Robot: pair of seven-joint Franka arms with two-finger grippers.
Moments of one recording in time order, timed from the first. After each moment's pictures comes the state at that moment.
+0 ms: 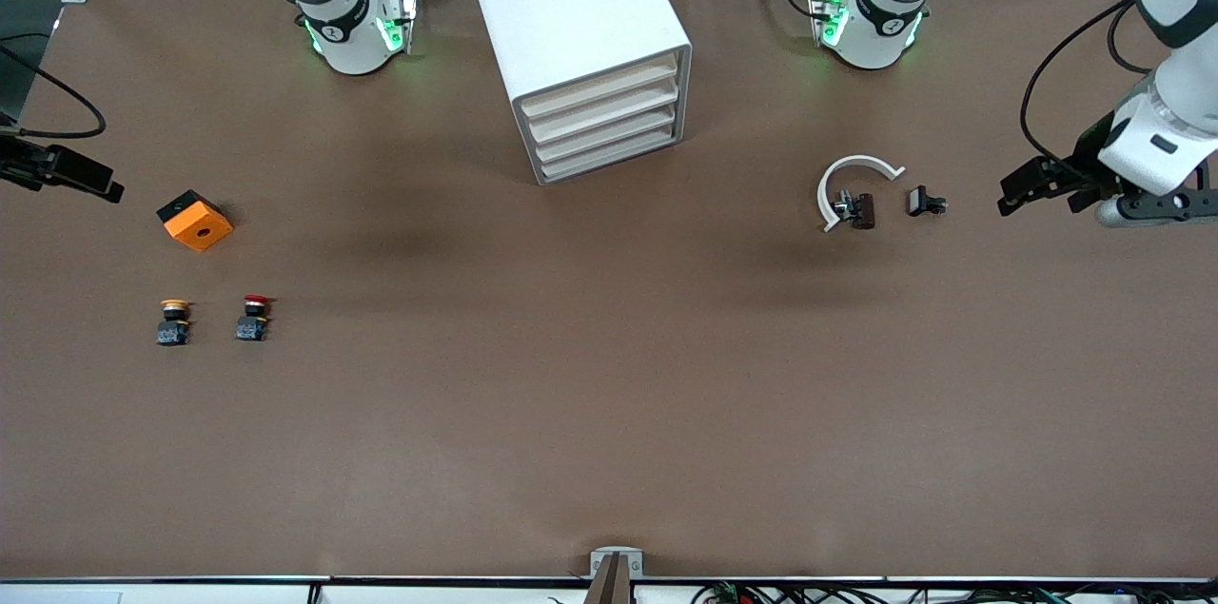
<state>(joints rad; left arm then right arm) 0.05 -0.14 -0.03 -2.00 -0.06 1.93 -0.01 -0.06 0.04 -0.07 -1.57 -0.01 1.53 0.05</state>
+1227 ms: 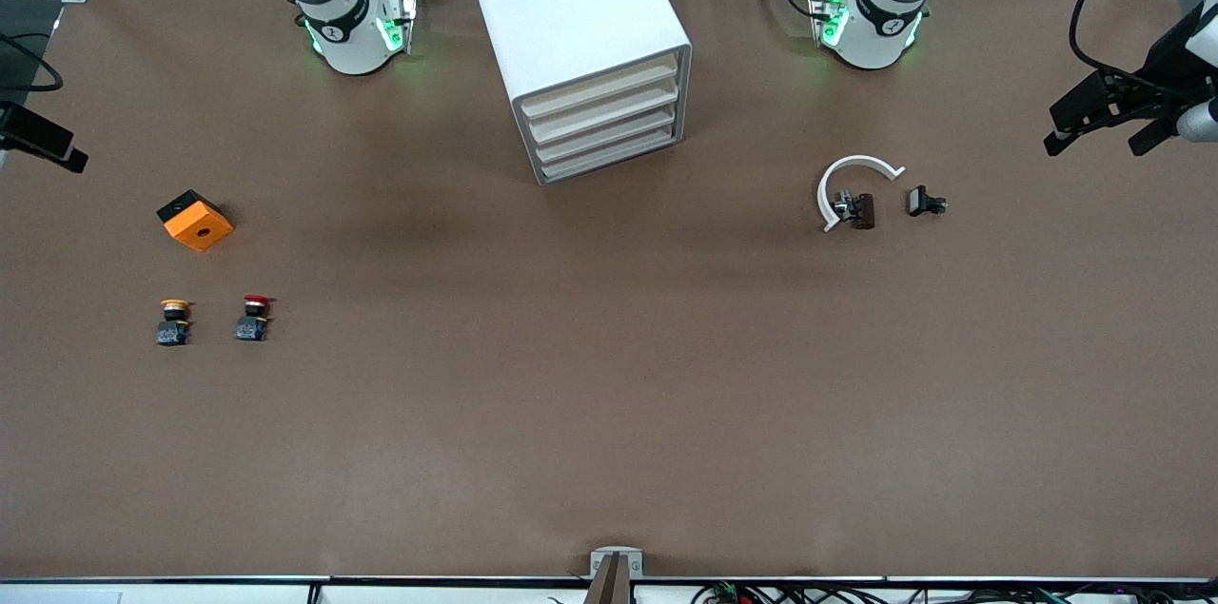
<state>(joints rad) 0.07 -0.16 -0.07 -1.74 -0.06 1.68 -0.02 -0.06 0.04 -0.05 -1.43 0.00 1.42 0.05</state>
